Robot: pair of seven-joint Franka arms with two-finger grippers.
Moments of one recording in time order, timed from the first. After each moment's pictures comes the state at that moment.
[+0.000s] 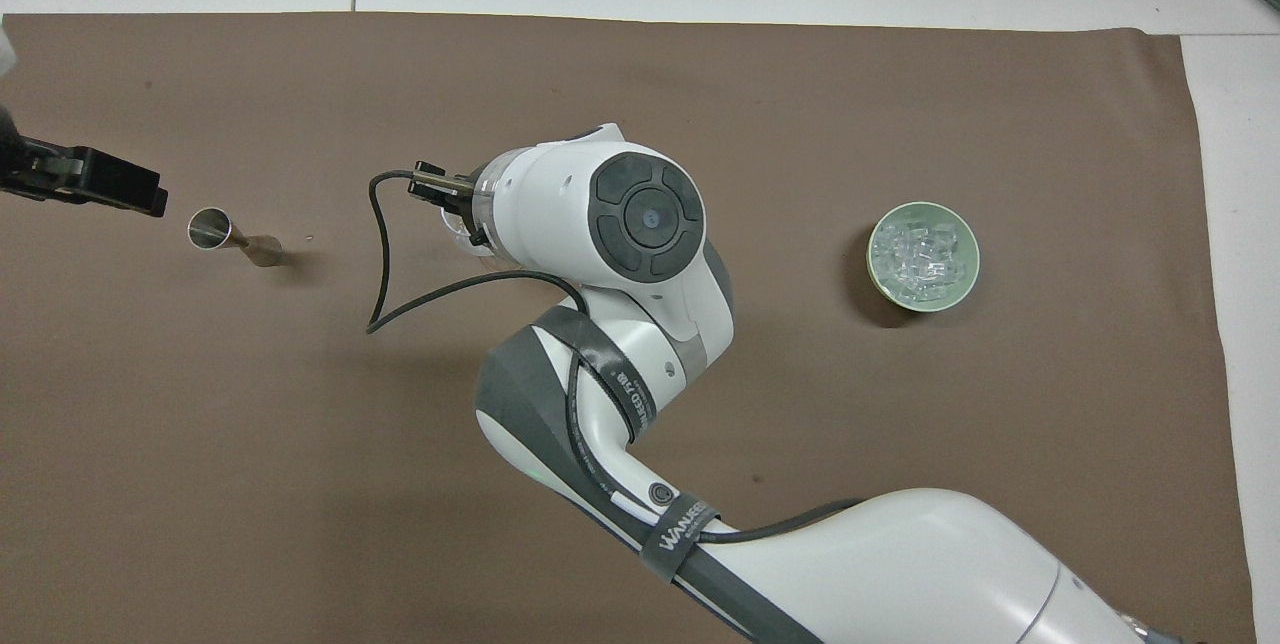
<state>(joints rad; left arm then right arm) -0.05 0.09 -0.03 -1.43 0.03 1.56 0.10 0.40 0.56 0.34 -1.29 -0.02 2.41 0.91</state>
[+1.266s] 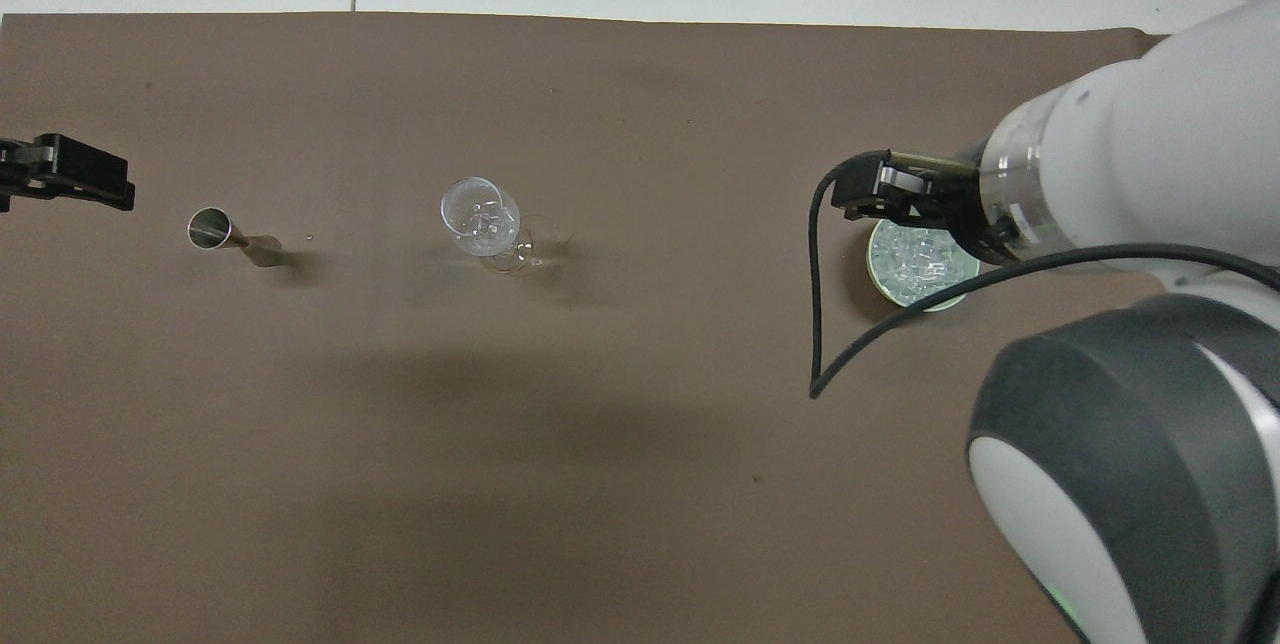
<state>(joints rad) -0.02 0.10 -0.02 -1.43 0.03 1.56 -0.01 -0.03 0.02 0.33 -1.47 -0.03 1.58 0.54</state>
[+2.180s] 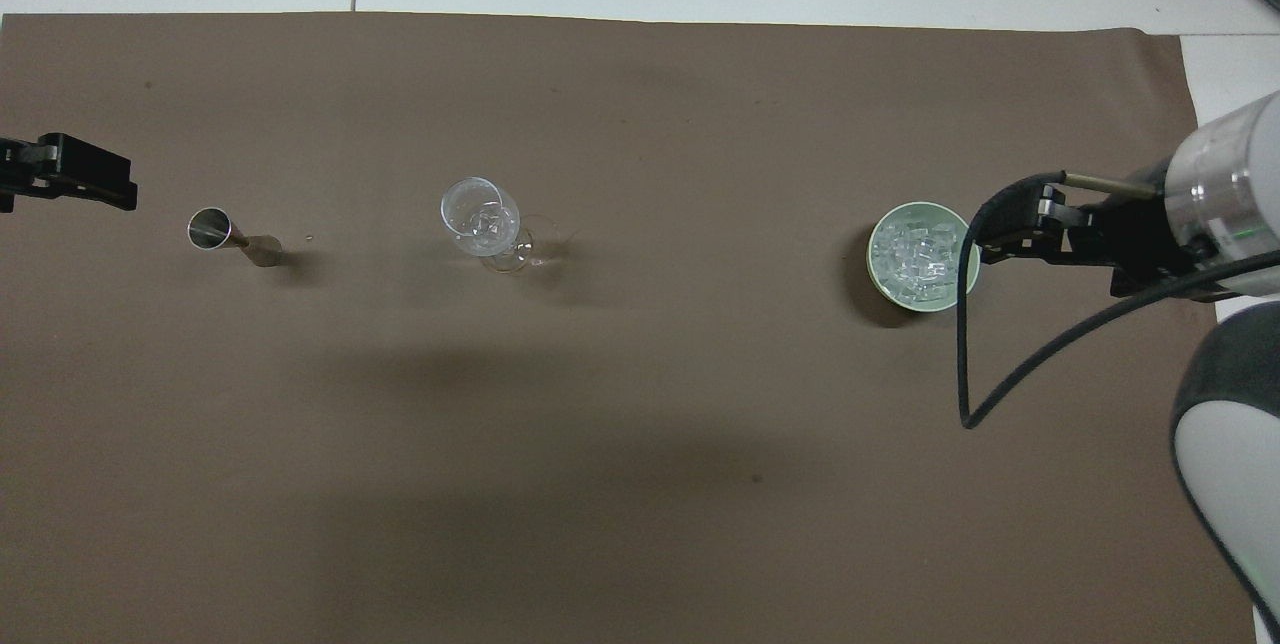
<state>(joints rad) -0.02 0.10 -0.02 -1.43 0.03 1.60 -0.01 0.00 0.00 0.16 -1.45 -0.03 1.45 0.39</state>
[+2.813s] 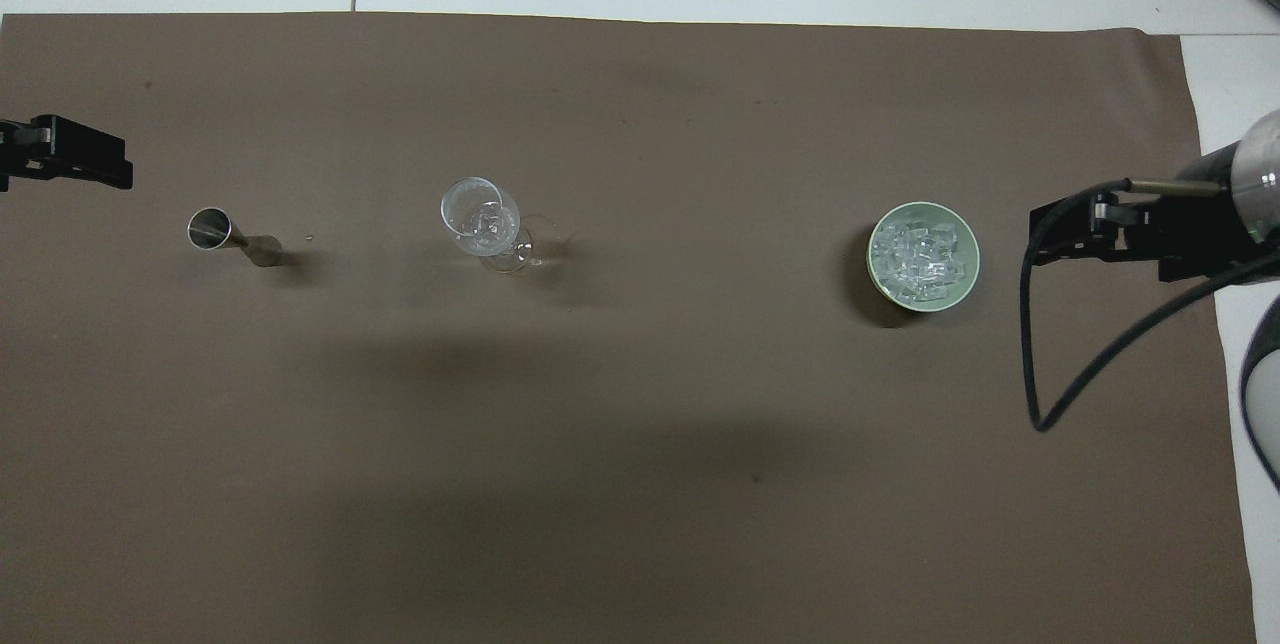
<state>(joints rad) -0.02 0.10 -0.02 -1.43 0.03 1.62 -0.01 0.01 0.01 0.10 -1.45 -0.03 1.45 0.25</state>
